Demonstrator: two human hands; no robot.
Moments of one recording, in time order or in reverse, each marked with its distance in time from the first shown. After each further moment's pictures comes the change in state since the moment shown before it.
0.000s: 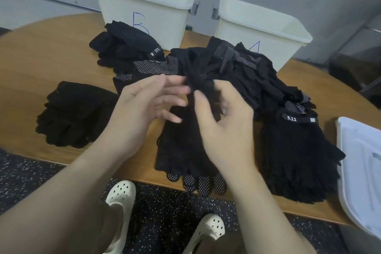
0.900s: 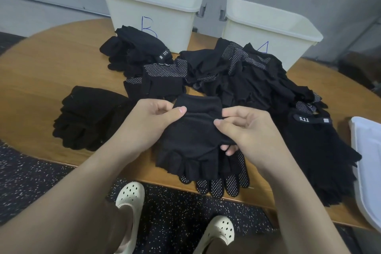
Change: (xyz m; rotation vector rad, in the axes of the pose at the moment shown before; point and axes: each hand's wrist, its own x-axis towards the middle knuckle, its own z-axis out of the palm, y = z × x) left_hand -0.006 -0.002 -0.015 0.455 -0.014 -0.290; right_hand 0.006 0.023 -0.035 0.133 -0.295 0.652
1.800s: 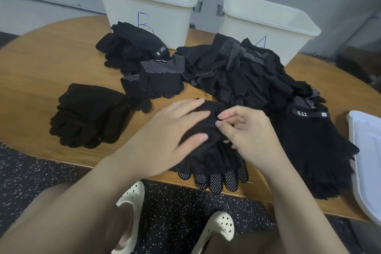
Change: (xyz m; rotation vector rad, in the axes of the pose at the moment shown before) left_hand -0.013 -0.009 0.017 0.831 -0.180 0.583; right_hand 0.000 0.011 -0.002 -0.302 0.083 -0.097
